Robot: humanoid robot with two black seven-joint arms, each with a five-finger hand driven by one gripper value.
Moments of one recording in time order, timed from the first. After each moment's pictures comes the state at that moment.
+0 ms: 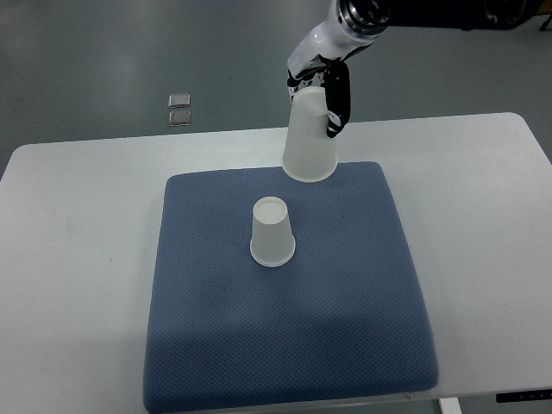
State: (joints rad) left arm -0.05 0.00 0.00 -0.31 0.12 -0.04 0.12; right arm 2.38 -0.02 -1.02 1.23 -0.23 0.48 -0.01
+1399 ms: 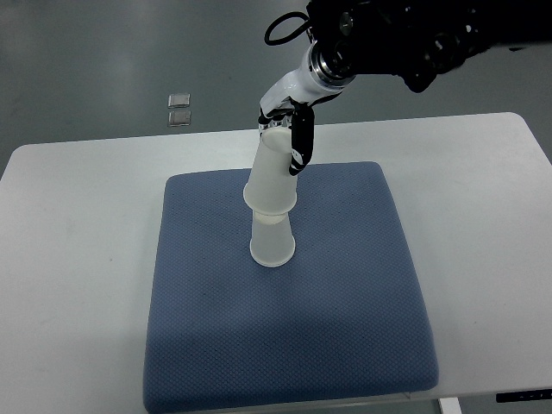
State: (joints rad) left arm -0.05 0.00 -0.01 -0.31 0.12 -0.04 0.12; right arm 2.21 0.00 -0.98 1.19 -0.10 0.40 -0.01
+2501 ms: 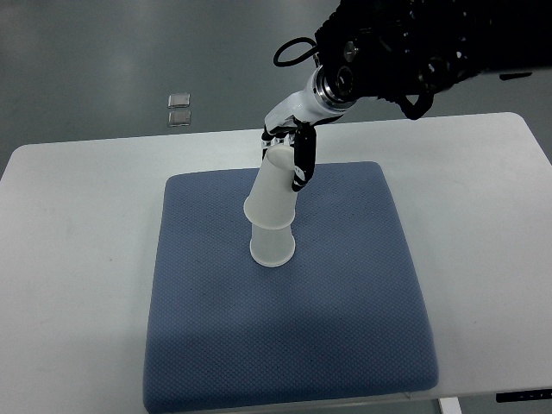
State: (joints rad) left arm -0.05 0.00 -0.01 -0.31 0.12 -0.04 0.12; right arm 2.14 0.00 -0.98 1.20 -0.06 0.34 -0.01
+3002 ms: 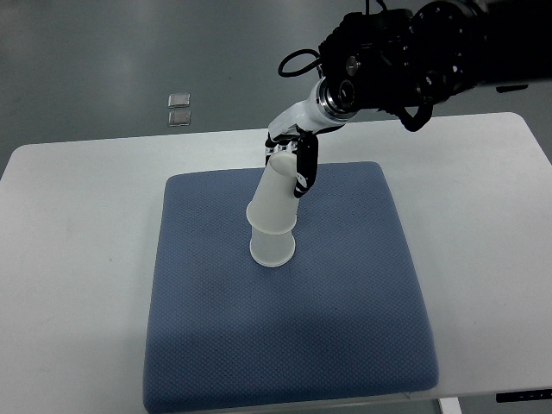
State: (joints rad) left arm -0.05 0.00 -0.01 -0.31 0.12 -0.04 0.12; right arm 2.10 0.00 -0.98 1.20 -0.06 0.31 -0.02
